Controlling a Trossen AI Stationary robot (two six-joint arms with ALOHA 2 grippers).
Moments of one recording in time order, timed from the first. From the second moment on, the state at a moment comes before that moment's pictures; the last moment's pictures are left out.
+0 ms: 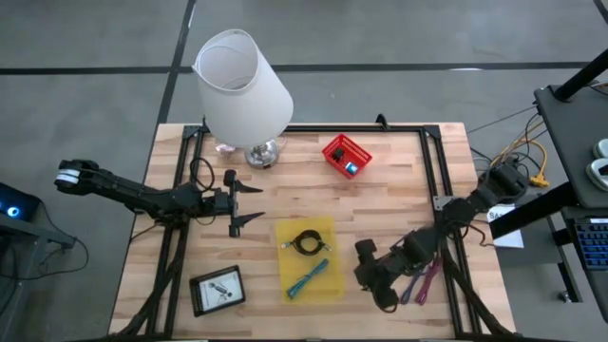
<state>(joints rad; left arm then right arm) -0.15 0.82 0.18 0.72 -0.25 0.19 0.60 1.57 0.95 -0.39 0.08 0.31</state>
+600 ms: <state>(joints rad) -0.15 0.82 0.18 0.72 -0.25 0.19 0.84 1.57 0.94 -0.59 -0.09 0.88</state>
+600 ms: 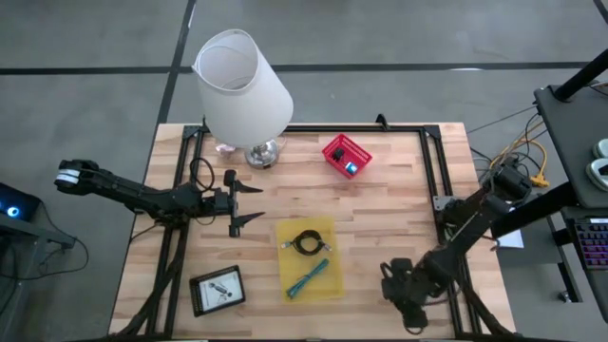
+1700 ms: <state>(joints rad) -0.15 0.82 0.18 0.72 -0.25 0.19 1.00 1.72 0.92 -0.65 0.03 0.87</state>
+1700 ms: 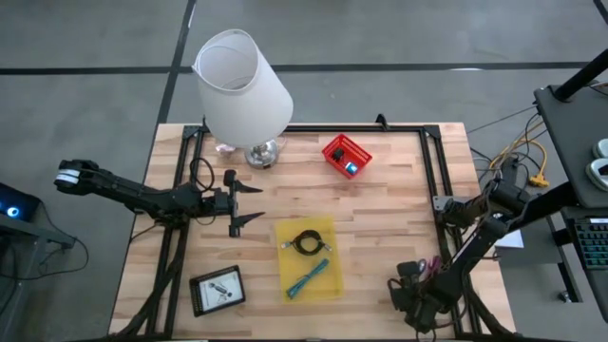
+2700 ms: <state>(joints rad) -0.15 0.82 0.18 0.72 -0.25 0.19 0.99 1.72 0.92 -0.65 0.19 0.64</state>
